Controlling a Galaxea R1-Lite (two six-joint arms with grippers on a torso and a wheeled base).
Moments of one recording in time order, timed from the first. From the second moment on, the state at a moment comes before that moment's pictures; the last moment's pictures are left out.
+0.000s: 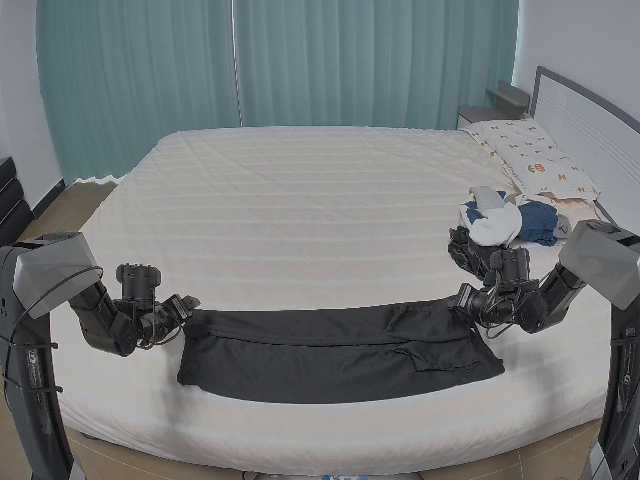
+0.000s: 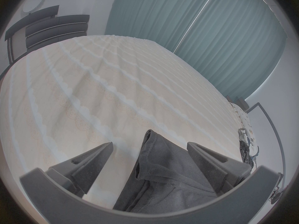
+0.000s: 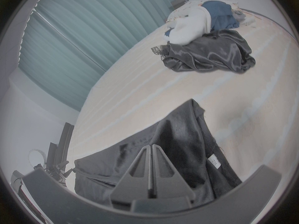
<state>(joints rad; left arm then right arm) -0.02 2.31 -0.85 -0.80 0.01 -0.63 0.13 2.35 -1.01 -0.68 0.19 0.61</state>
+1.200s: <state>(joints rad) -0.02 2.33 -0.86 -0.77 0.00 -0.63 0.07 2.45 -1.08 -0.70 0.18 0.51</state>
